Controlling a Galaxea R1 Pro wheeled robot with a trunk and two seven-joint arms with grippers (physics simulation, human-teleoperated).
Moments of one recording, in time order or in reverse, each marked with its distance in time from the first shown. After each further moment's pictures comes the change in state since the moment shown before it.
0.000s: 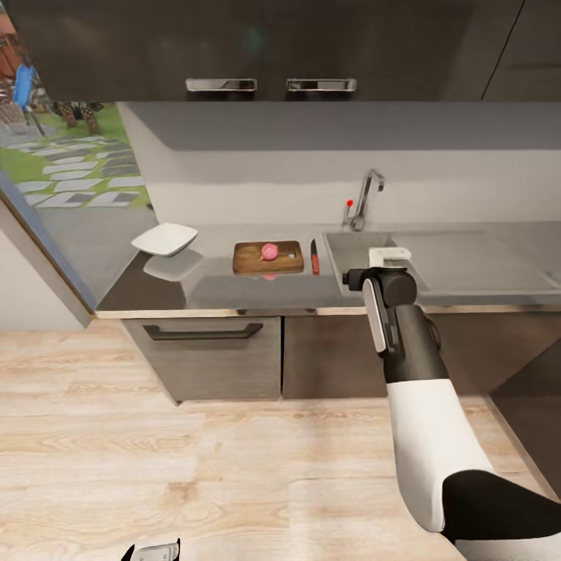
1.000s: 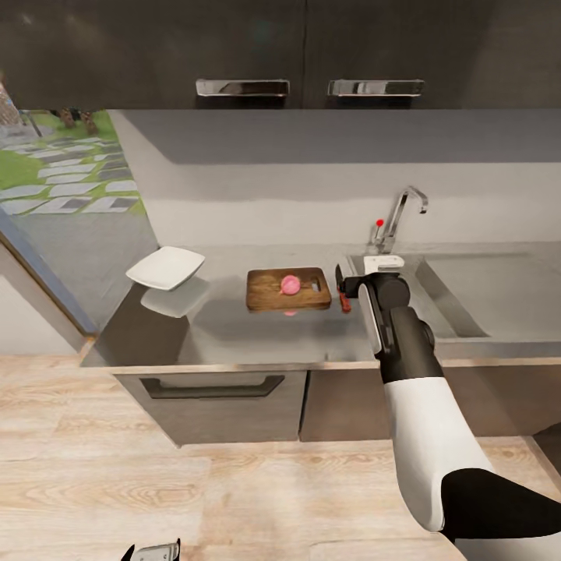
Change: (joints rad) left arm 0.000 0.000 0.000 0.000 0.000 0.000 0.000; right arm -0.003 0.000 -0.004 0.076 0.001 -0.005 0.007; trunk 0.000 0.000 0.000
